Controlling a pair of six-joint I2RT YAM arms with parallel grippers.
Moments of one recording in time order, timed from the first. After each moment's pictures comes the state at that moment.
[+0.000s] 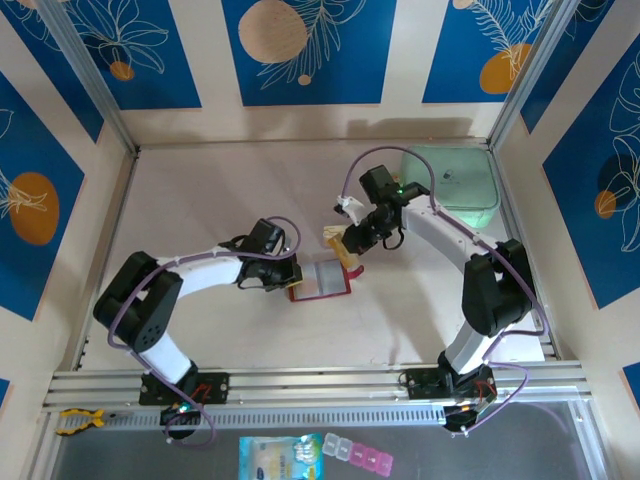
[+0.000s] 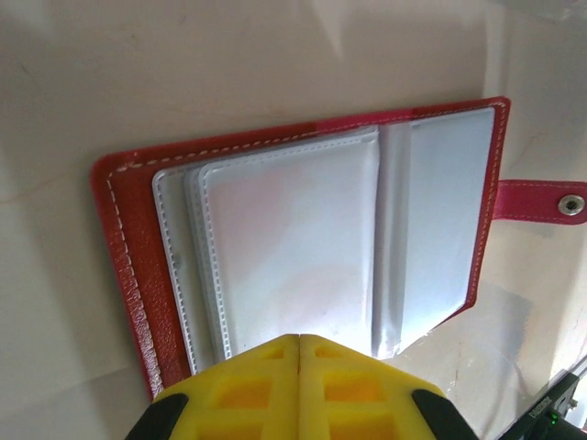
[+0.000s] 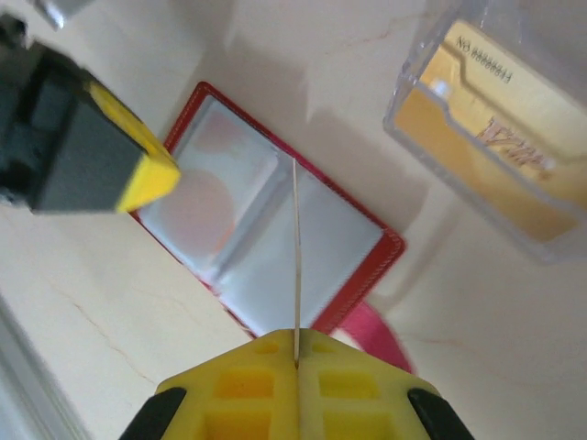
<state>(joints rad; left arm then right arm) -0.61 1.63 0.83 -0.24 0.40 -0.83 0.46 1.67 1.33 -0.90 -0.41 -0.26</state>
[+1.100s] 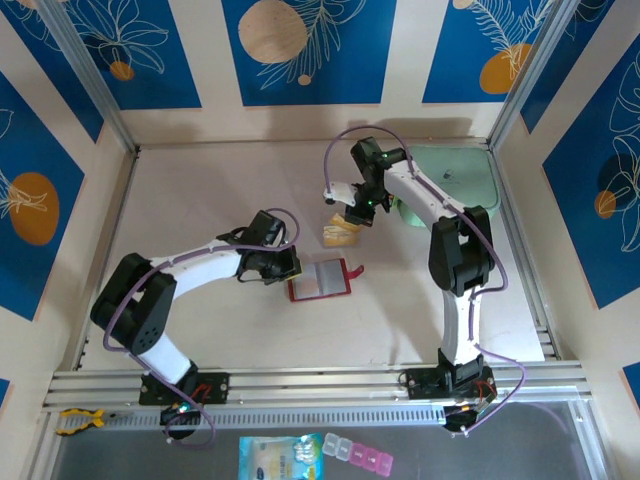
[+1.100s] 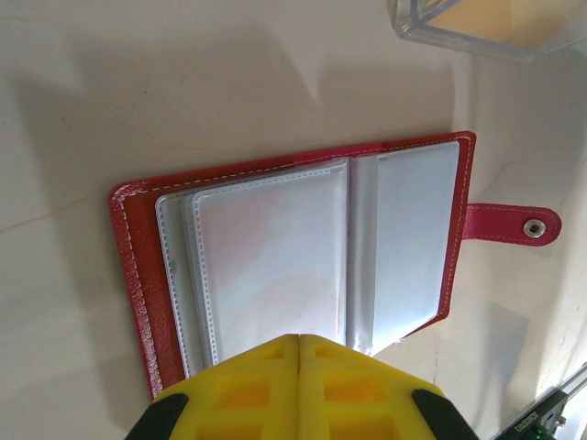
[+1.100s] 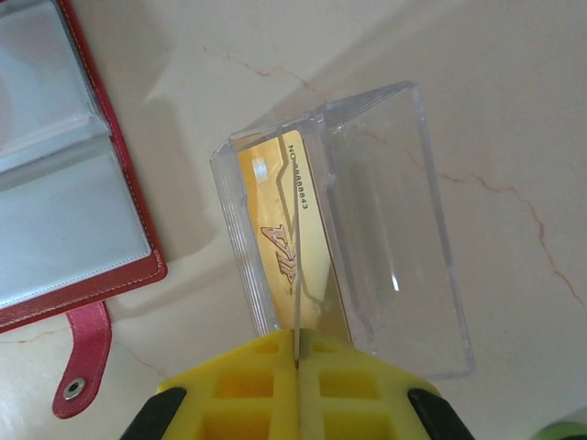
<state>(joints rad) -0.59 1.61 0.91 -0.34 0.36 -0.84 0.40 2.04 1.77 -1.08 -0.28 -0.96</state>
